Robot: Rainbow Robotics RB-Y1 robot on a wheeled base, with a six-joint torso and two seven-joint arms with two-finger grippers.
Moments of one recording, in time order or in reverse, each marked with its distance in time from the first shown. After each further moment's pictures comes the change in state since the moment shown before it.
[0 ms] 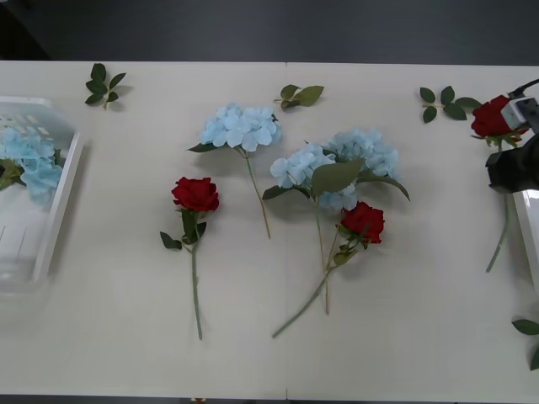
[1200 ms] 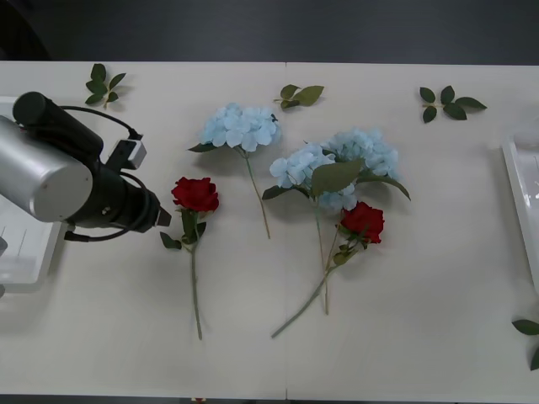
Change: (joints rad) right arm 0.000 0.053 -0.039 0.513 0.586 -0.196 0.094; left arm 0.124 -0.393 -0.371 -0.721 -0.556 0.149 1.126
